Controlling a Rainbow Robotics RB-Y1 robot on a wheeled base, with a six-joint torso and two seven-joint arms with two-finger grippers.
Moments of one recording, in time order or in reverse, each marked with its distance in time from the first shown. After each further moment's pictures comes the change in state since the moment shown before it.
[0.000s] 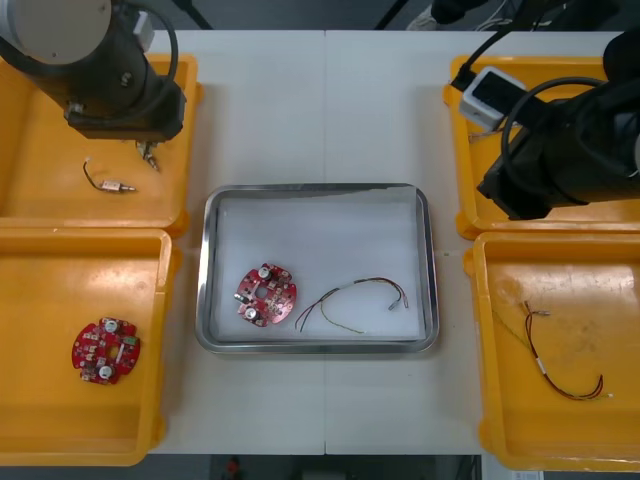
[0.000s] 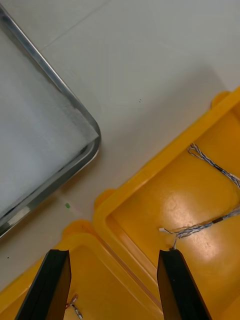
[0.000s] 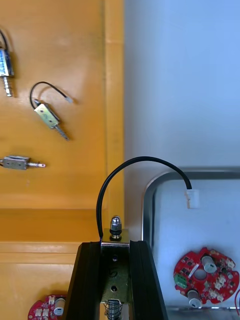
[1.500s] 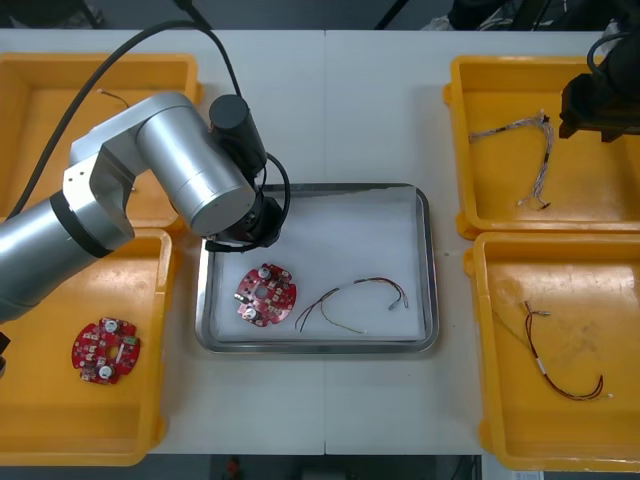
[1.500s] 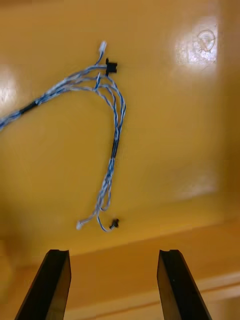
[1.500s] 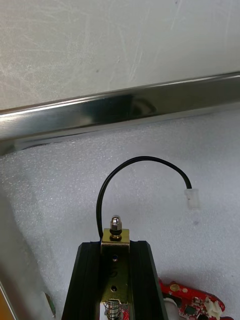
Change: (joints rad) right arm -0.398 0.056 -0.252 1.079 0.344 -0.113 -0.424; left arm 0.089 -0.116 -0.439 0.102 -0.094 -0.380 0.143
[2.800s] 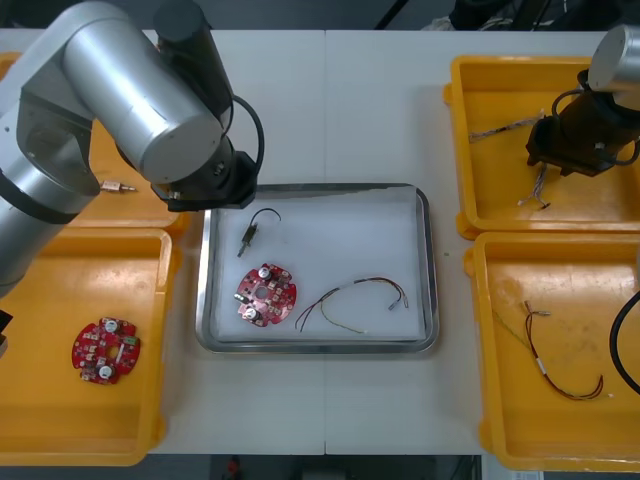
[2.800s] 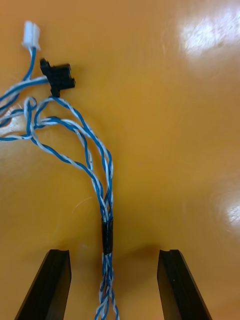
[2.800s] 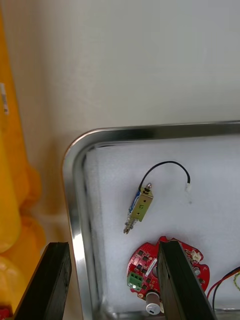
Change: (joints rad) right arm -0.085 0.040 -0.031 0.580 0.034 -0.512 -0.033; left arm 0.000 -0.004 0.260 -0.186 -0.010 0.309 0.015
